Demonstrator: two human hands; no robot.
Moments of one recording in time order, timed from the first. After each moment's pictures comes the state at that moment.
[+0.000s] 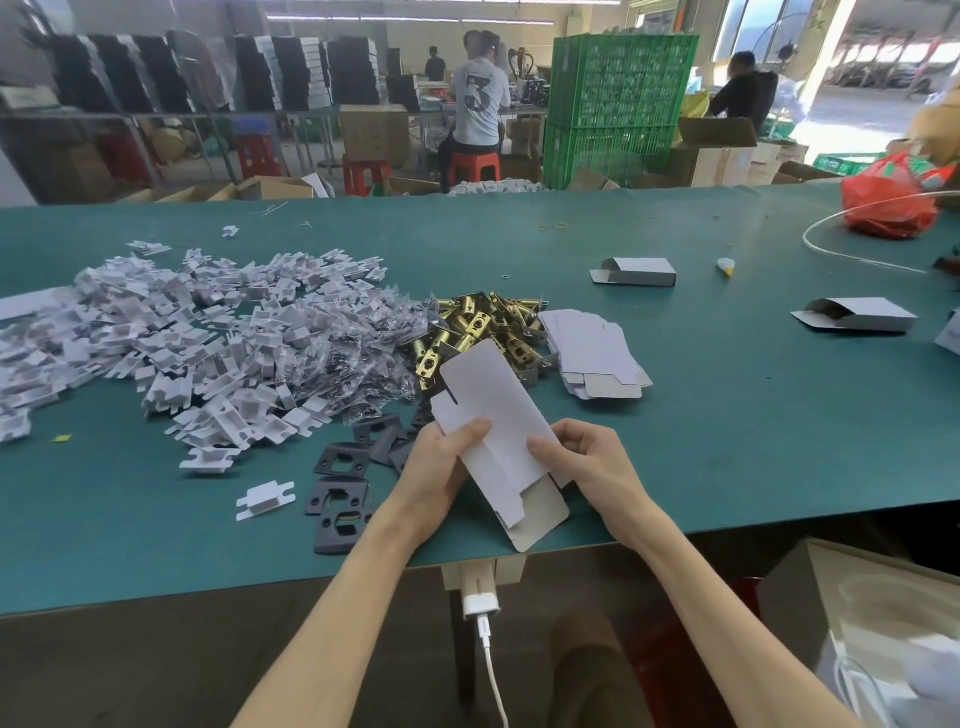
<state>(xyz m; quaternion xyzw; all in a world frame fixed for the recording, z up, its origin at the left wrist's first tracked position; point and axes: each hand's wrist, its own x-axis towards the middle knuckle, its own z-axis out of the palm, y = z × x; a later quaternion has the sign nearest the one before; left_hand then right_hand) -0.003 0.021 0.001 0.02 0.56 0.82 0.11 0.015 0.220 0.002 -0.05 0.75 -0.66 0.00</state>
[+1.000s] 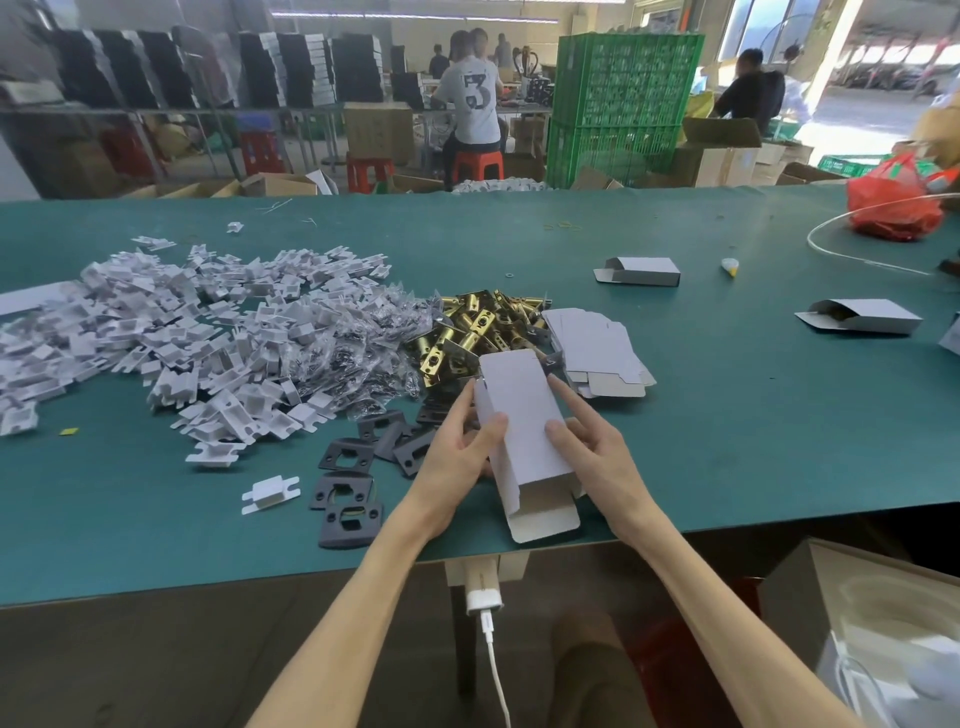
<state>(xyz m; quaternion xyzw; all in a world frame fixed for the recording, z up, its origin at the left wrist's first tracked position) 0.003 0.028 0.002 0.10 0.65 0.75 0.06 0.018 0.214 0.005 -0.06 0.75 -0.65 -0.04</state>
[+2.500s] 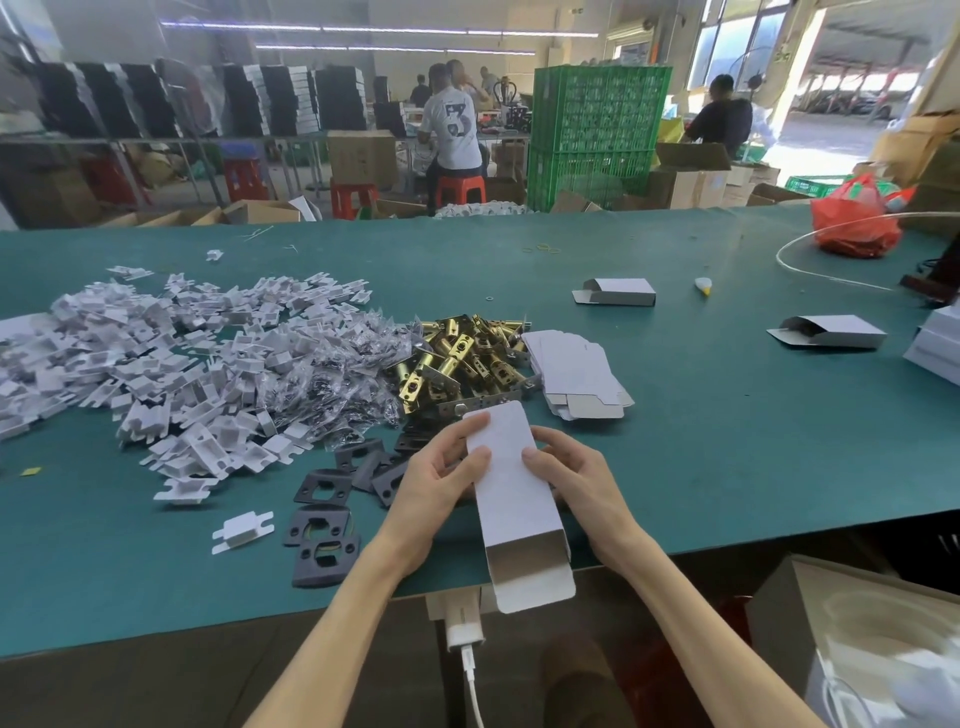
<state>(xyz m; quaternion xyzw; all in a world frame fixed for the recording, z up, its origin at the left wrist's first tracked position) 0.005 0.028 0.002 0.11 0.65 0.75 0.06 0.021 0.219 0.011 -0.04 0.72 -0.70 0.00</state>
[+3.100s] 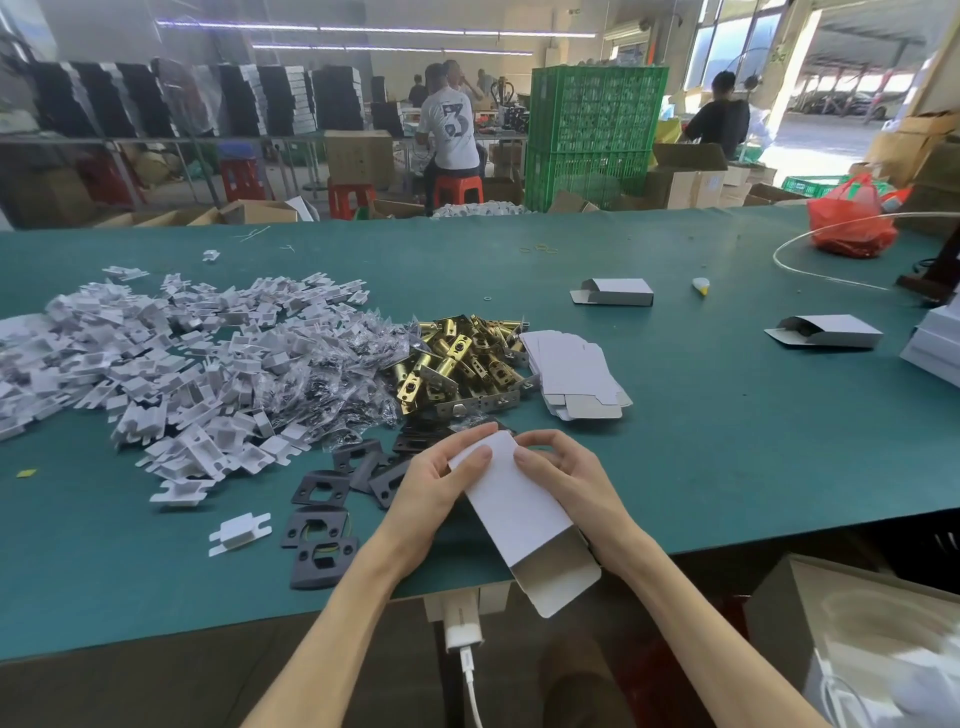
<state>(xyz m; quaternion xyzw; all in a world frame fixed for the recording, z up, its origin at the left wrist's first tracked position) 0.001 0.026 0.002 0.13 0.64 0.75 0.10 0.022 0.218 0.014 -0.05 0.70 -0.71 0.04</state>
